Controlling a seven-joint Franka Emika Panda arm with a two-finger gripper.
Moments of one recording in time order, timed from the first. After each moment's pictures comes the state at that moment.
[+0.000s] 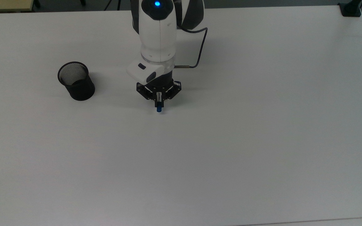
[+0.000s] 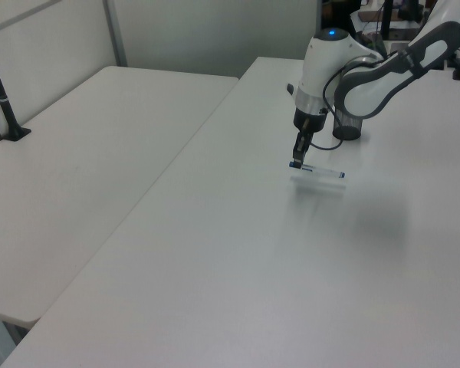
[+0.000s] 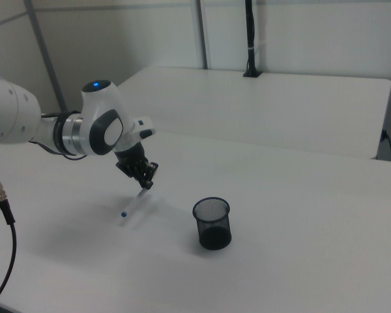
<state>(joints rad) -0.03 0.30 0.13 -1.96 -0.15 2.46 0.11</state>
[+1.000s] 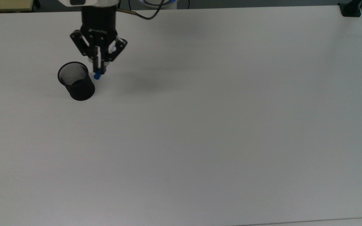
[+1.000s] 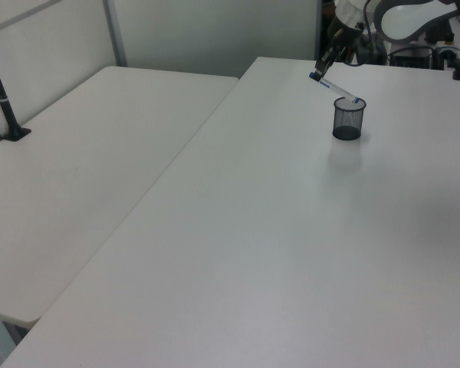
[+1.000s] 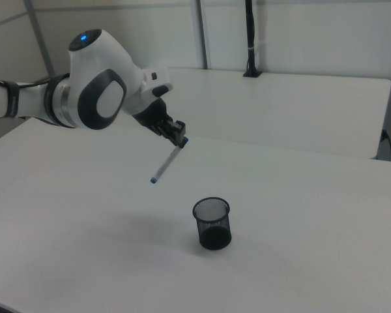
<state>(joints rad) -0.19 -0.02 0.06 -2.04 -0.15 2.52 0.11</state>
